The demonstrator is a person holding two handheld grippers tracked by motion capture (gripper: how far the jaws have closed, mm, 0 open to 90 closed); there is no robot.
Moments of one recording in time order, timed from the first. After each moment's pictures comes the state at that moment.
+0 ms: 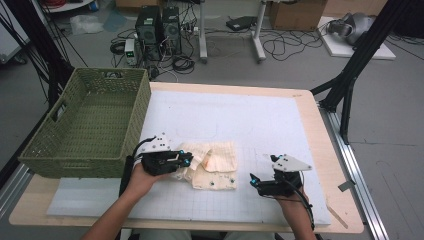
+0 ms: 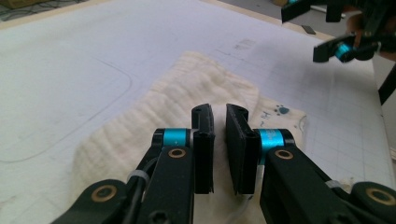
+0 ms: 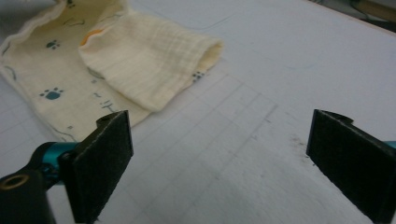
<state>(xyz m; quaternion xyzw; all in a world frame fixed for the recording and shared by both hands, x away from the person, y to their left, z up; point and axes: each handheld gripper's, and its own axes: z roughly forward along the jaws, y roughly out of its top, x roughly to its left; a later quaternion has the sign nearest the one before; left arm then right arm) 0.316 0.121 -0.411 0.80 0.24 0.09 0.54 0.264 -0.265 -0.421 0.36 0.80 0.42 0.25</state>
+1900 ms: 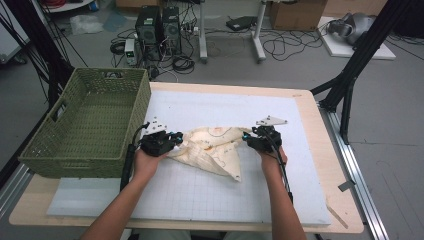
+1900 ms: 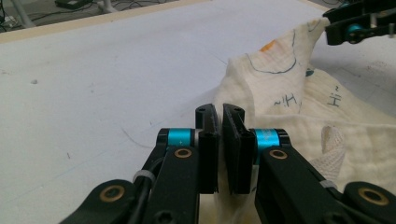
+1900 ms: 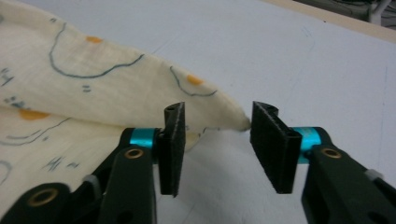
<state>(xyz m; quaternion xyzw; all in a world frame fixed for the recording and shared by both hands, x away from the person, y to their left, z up) 0.367 0.130 -0.425 0.76 0.37 0.18 0.50 0.391 -0.236 -0.424 0.44 0.77 0.39 0.24</state>
